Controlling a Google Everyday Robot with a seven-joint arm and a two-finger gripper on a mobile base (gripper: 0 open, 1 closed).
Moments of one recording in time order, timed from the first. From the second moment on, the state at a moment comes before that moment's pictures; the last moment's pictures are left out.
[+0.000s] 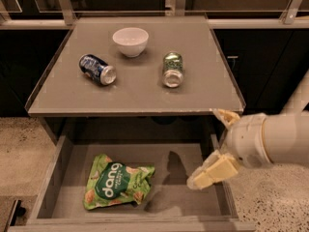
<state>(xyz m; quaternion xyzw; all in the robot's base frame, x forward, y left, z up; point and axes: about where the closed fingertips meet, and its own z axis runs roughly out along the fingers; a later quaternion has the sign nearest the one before) 0.408 -0.120 0.836 -0.48 0.77 0.17 0.37</state>
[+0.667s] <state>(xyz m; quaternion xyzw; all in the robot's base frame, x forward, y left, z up) 0.387 -0.095 0.743 -0.45 0.76 0.25 0.40</state>
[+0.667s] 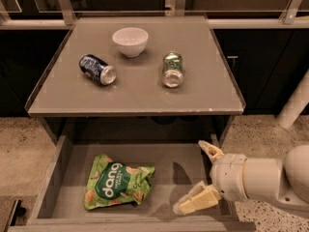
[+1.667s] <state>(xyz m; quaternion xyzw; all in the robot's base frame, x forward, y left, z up) 0.461 -0.076 0.658 -0.49 0.78 0.15 0.36</state>
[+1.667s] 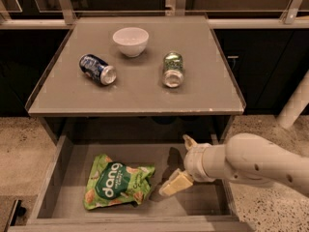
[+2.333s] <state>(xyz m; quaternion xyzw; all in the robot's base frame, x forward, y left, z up) 0.494 -0.059 0.609 -0.49 0.80 0.12 0.33</state>
